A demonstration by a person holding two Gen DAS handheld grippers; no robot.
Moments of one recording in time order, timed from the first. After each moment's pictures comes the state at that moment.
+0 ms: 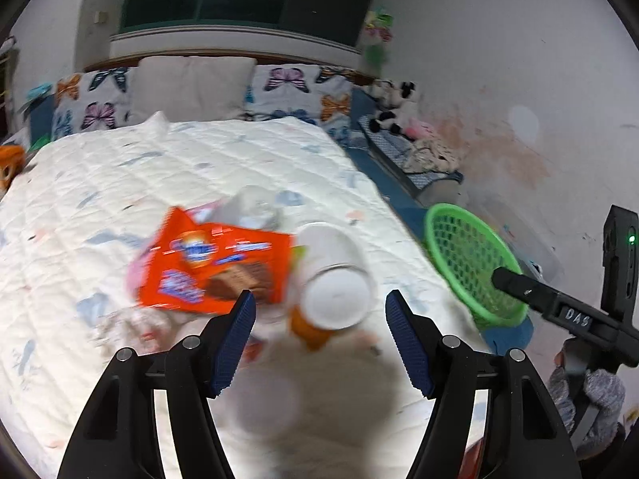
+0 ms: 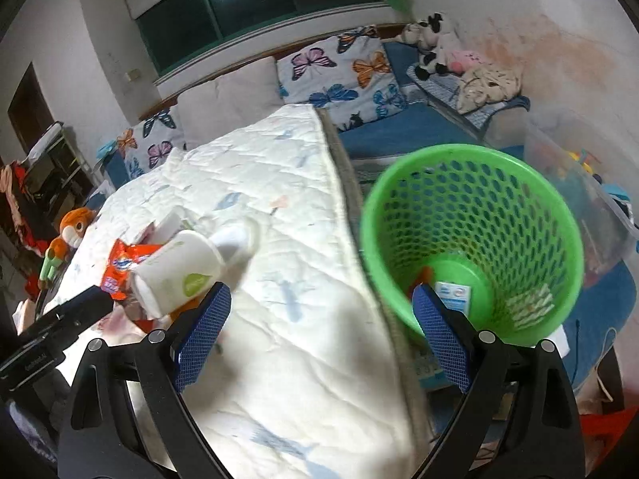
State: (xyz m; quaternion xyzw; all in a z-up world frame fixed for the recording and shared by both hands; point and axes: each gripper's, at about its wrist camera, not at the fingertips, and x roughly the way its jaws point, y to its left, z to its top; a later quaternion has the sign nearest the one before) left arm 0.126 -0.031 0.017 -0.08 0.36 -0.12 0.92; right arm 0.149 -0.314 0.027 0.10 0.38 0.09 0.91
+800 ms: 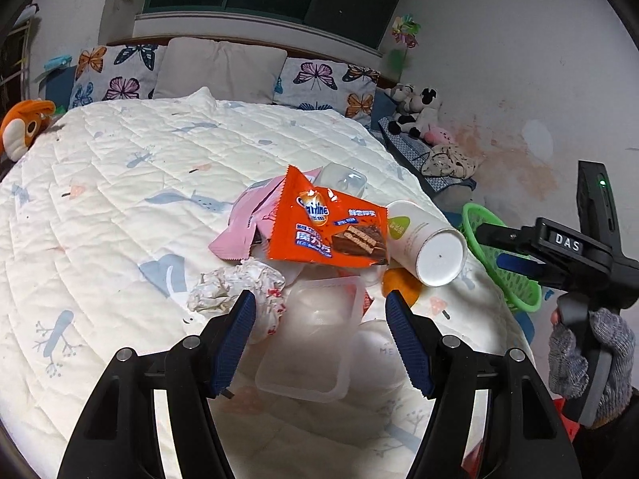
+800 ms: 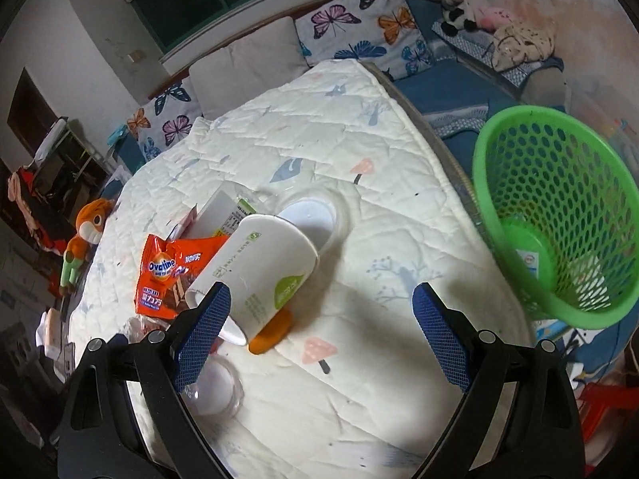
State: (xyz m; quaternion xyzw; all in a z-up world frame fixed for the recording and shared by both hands) left arm 0.108 0.056 -0.012 -0.12 0.37 -0.12 0.91; right arm 0.188 -0.233 0.015 0.14 0.45 0.12 0.87
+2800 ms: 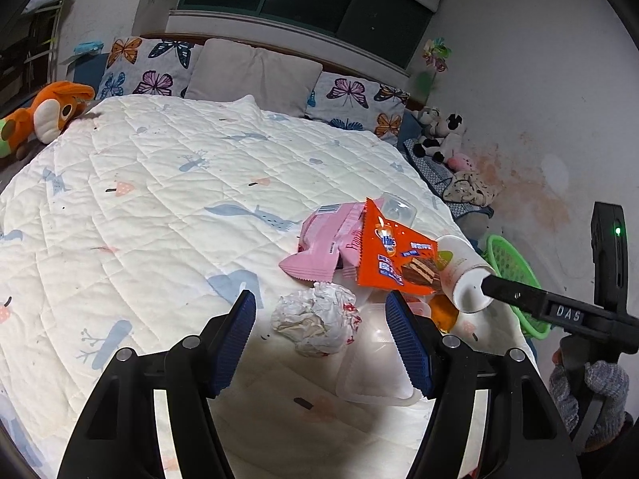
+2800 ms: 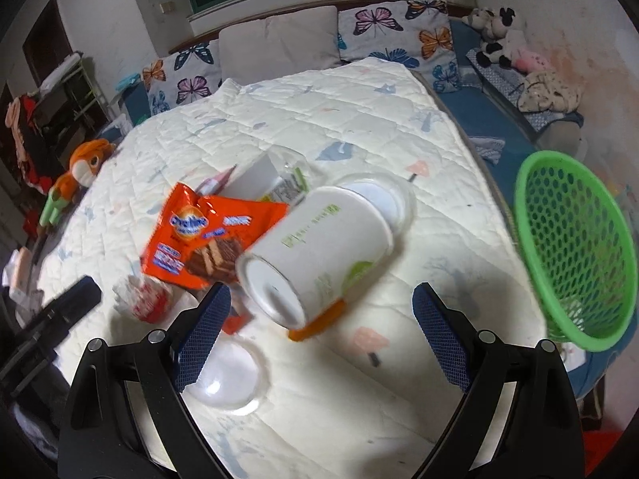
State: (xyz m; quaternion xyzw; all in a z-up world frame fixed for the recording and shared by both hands) left arm 0.108 0.115 -0.007 -0.15 0.36 -0.08 0.92; right arm 0.182 -0.162 0.016 0.03 0.45 0.13 0.88
